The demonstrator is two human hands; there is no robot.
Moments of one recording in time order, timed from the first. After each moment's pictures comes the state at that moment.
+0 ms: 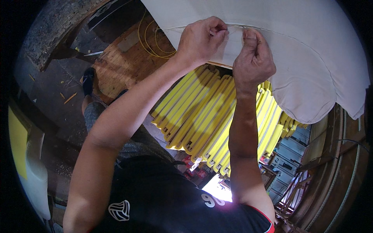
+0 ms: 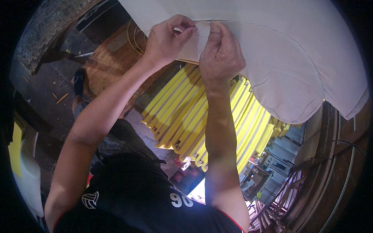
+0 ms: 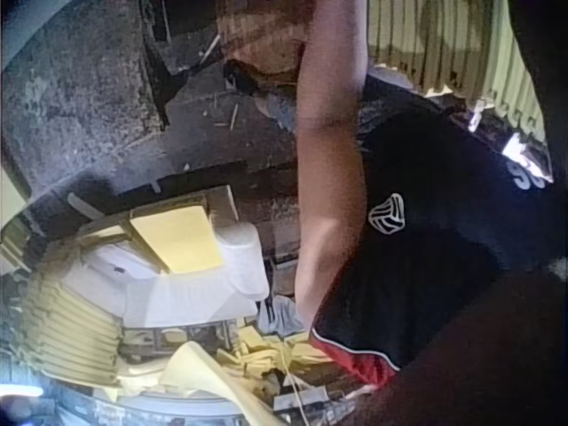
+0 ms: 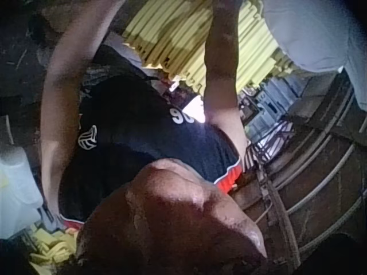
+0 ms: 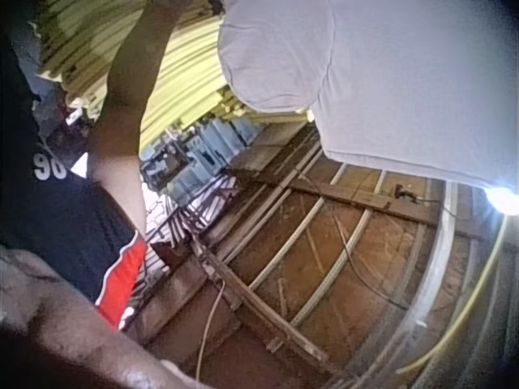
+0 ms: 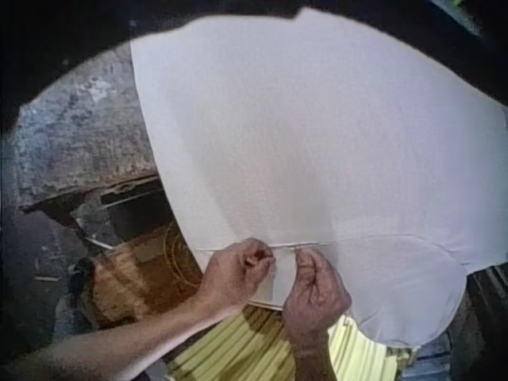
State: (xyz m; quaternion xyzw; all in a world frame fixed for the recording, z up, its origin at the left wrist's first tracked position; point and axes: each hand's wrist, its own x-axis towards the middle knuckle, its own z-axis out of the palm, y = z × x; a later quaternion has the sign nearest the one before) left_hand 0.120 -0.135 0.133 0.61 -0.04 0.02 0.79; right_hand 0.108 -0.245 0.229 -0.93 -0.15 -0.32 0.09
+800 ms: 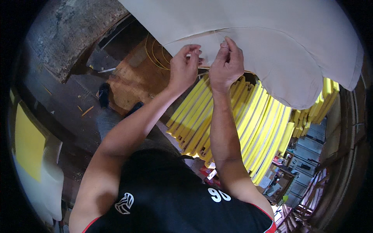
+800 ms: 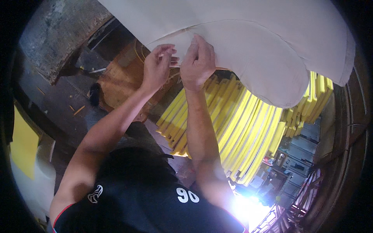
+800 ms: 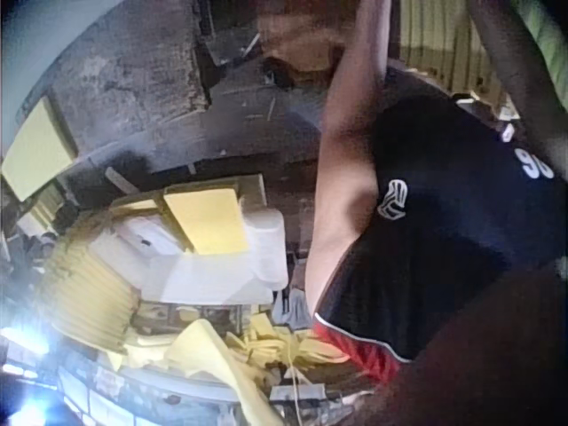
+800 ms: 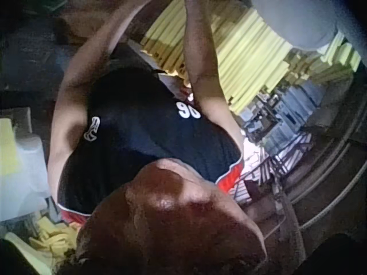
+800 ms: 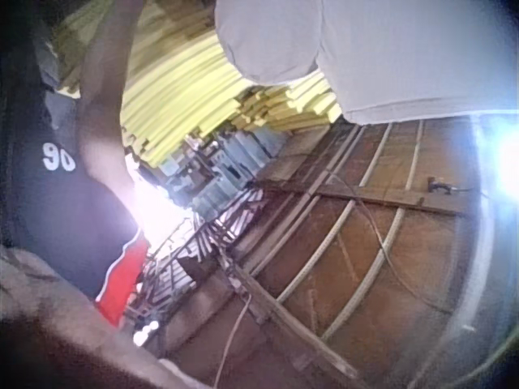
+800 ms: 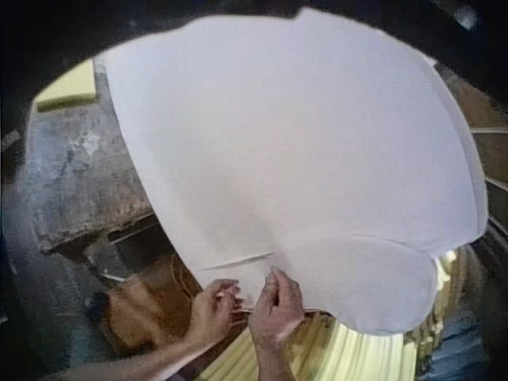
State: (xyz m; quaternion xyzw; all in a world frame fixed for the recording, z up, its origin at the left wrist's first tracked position) left_hand 0.070 -0.145 0.133 0.45 0.06 -0.07 0.89; right_hand 0.085 -0.238 0.212 -0.92 -0.08 -0.36 0.13
